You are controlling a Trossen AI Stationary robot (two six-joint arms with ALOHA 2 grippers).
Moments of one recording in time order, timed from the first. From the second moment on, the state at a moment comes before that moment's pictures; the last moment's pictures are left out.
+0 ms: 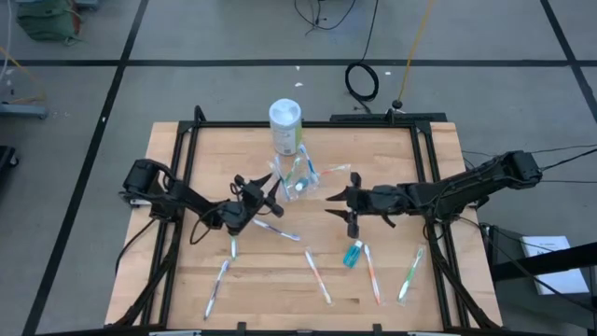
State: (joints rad) left arm -0.23 1.76 0.51 1.29 -1.13 0.06; right arm 0.17 1.23 0.62 0.26 0.26 0.07
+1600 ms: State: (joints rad) left arm -0.25 1.64 0.51 0.81 -0.85 -0.24; right arm 0.00 1.06 0.58 -0.95 0.34 0.45
